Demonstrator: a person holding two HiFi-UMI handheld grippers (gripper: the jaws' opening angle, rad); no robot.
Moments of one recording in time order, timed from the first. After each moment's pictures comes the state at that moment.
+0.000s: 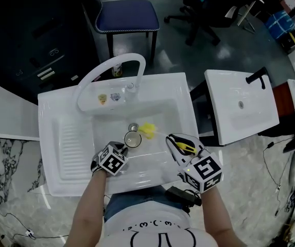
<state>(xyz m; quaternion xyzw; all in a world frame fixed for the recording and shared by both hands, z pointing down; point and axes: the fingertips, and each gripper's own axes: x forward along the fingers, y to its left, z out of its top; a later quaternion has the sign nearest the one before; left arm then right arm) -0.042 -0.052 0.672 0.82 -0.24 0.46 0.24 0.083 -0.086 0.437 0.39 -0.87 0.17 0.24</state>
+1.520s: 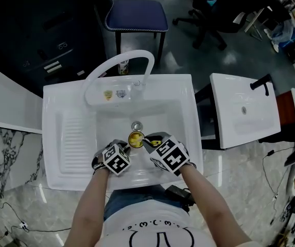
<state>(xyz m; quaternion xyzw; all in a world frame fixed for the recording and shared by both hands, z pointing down) -0.037 -0.044 0.666 0.82 -0.23 0.48 0.20 0.008 -0.077 0.552 0.23 -0.85 0.21 0.41</state>
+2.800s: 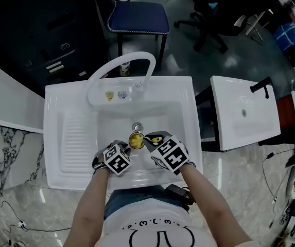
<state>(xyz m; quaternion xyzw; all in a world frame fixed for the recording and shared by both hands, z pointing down) -0.037 -0.042 0.667 0.82 -0.23 0.49 0.20 0.010 -0.086 0.551 0.24 -0.86 0.21 0.40</state>
